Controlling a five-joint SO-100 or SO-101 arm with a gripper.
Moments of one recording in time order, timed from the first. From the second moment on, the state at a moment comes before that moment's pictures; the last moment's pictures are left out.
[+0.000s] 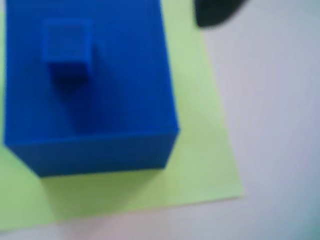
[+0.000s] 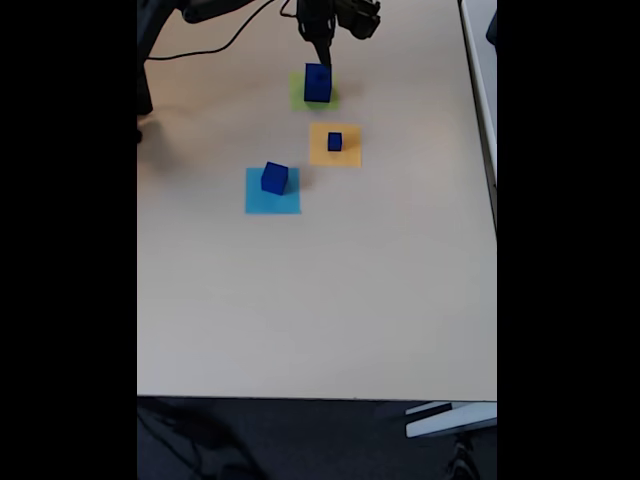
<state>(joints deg) -13.7 54.4 38.9 84.3 108.2</state>
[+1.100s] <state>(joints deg) -11.8 51.3 39.9 85.1 106.4</state>
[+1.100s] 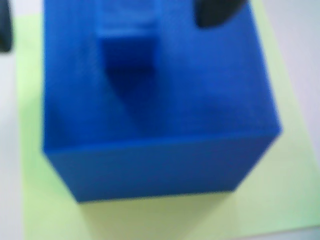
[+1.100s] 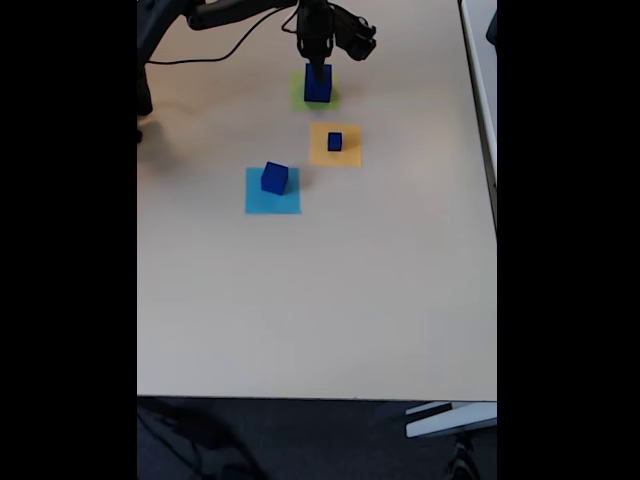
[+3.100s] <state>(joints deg) -7.9 54.5 50.7 80.3 101.2</state>
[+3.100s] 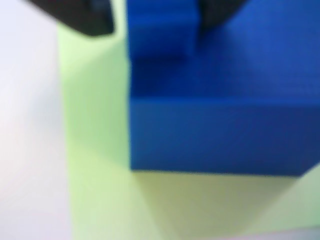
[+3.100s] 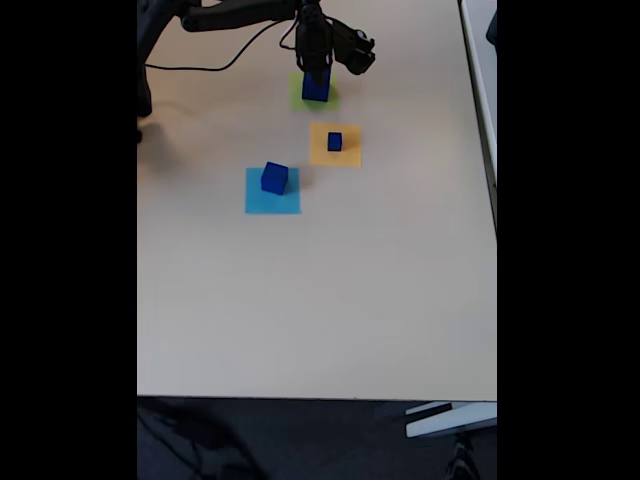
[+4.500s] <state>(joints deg) -4.7 55.7 51.1 79.3 94.7</state>
